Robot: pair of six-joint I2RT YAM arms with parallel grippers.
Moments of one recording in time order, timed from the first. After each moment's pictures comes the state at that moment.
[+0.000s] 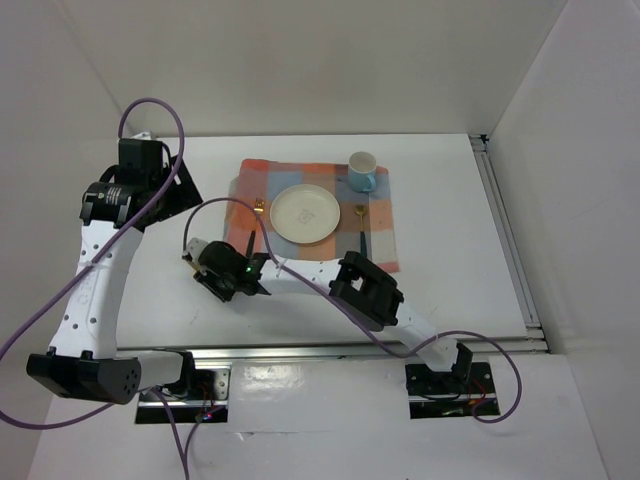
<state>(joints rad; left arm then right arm) -0.07 1.25 1.55 -1.09 -0.21 -0.48 1.17 2.42 1.93 -0.25 0.02 0.09</state>
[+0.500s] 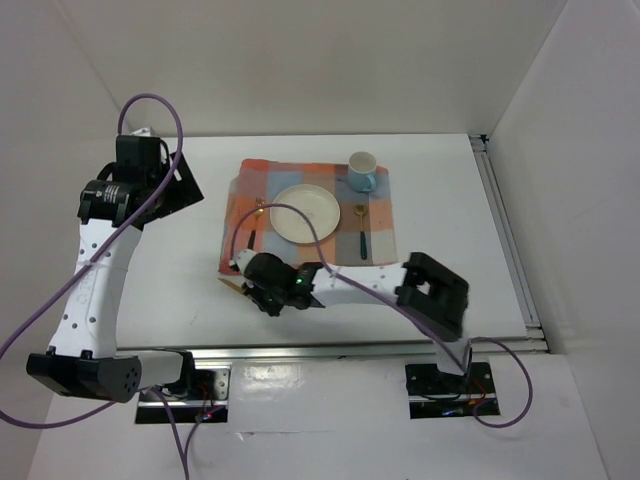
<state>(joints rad) -0.07 1.26 1.57 -1.09 -0.18 -0.48 1.18 1.99 1.37 -0.23 0.05 0.18</state>
